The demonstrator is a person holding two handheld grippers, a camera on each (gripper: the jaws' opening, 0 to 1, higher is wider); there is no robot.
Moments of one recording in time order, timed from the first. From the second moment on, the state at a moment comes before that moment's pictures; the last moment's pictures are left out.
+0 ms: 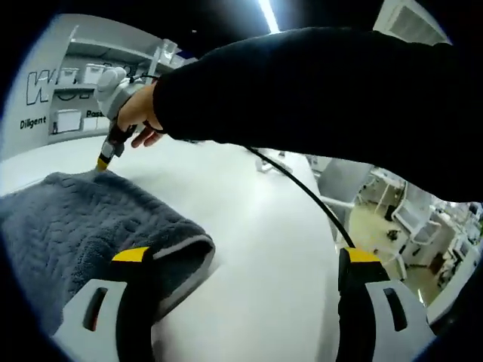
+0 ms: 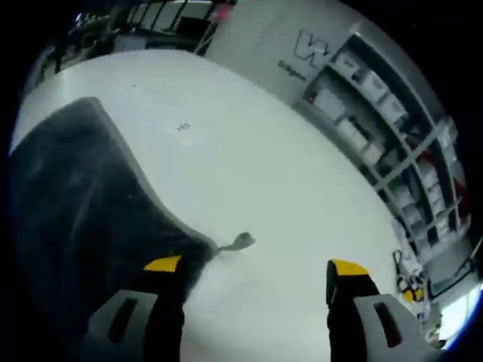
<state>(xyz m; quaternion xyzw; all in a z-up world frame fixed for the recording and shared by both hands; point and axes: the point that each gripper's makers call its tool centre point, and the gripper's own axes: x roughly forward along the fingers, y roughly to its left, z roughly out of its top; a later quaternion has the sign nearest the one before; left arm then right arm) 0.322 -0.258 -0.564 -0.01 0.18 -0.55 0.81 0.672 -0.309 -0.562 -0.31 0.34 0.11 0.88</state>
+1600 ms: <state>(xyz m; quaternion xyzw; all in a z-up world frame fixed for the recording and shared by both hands) 0.355 -0.082 -0.484 -0.05 0.09 -0.34 0.93 0.597 -0.256 -0.449 -0.32 0.22 0.16 0.91</state>
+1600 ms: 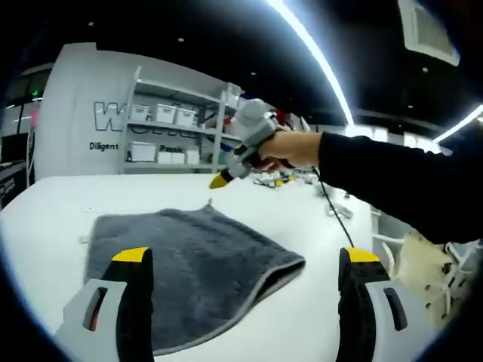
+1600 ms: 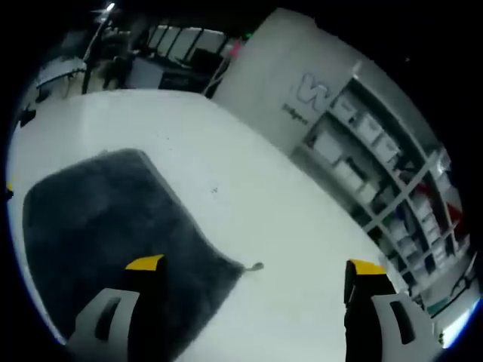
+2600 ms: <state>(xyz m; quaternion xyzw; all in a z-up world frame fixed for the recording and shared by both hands) 0.386 0.071 -0.553 -0.09 0.16 -0.22 0.96 0.452 -0.285 -0.548 -0.07 0.16 0.13 0.98</state>
